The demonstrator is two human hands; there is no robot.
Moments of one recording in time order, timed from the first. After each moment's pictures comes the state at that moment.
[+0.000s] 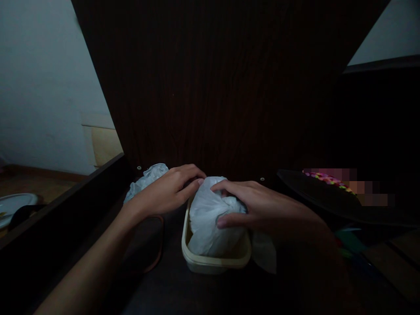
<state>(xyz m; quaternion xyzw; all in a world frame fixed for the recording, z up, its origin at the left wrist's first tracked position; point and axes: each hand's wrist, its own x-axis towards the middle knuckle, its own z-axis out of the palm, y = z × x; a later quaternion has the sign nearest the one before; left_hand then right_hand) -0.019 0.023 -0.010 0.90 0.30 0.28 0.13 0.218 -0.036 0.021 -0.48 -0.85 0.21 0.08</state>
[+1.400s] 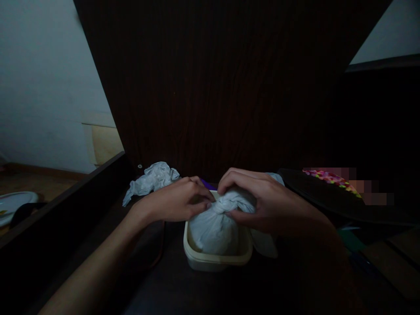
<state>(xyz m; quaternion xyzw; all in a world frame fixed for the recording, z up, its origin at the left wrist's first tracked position) -0.008 0.018 -0.020 0.94 0.26 0.14 0.18 0.215 -0.038 0.024 -0.36 -0.90 0.12 0.22</state>
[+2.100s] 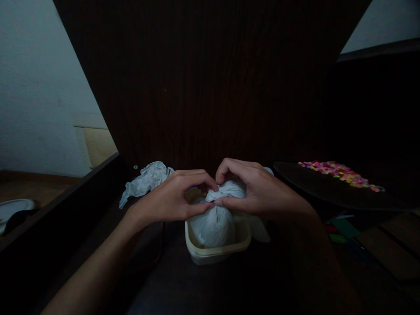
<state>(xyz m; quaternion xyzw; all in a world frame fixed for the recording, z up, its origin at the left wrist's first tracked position) -0.006 0.009 -0.012 0.91 0.19 0.31 0.20 0.216 -0.024 0.018 -0.36 -0.89 0.10 0.27</state>
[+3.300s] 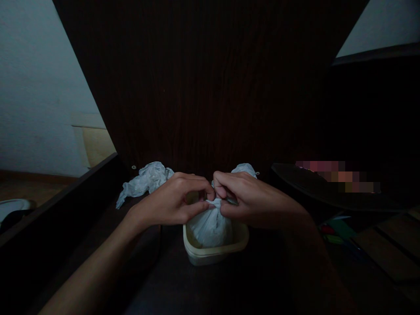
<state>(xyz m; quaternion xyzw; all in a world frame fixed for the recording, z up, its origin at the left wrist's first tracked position) -0.003 0.007 -0.015 0.93 0.14 0.32 0.15 0.211 -0.032 0.013 -0.38 -0.89 0.15 0.21</state>
